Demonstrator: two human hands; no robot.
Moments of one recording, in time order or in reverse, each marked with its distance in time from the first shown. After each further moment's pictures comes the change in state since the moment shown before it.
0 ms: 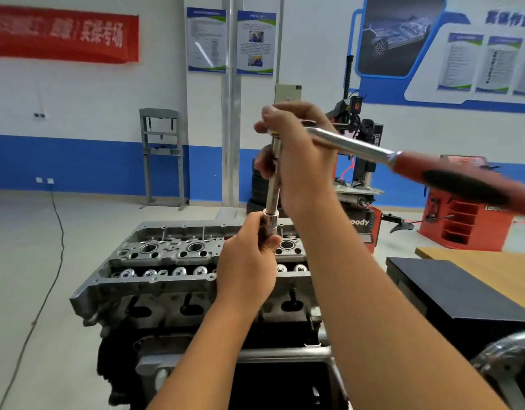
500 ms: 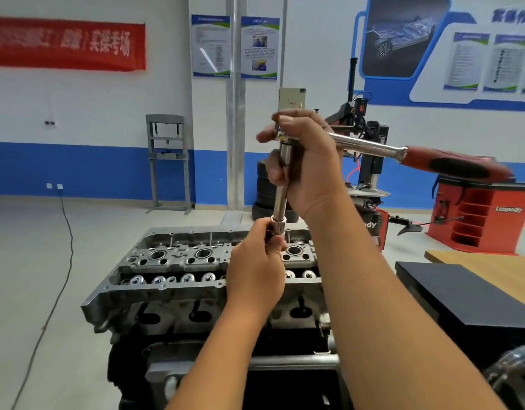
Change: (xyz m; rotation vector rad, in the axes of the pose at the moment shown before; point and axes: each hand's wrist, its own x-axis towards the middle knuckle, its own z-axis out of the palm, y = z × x) left_hand 0.000 0.007 0.000 -0.107 -0.001 -0.063; right_hand 0.012 0.000 -0.009 0.195 -0.135 0.134
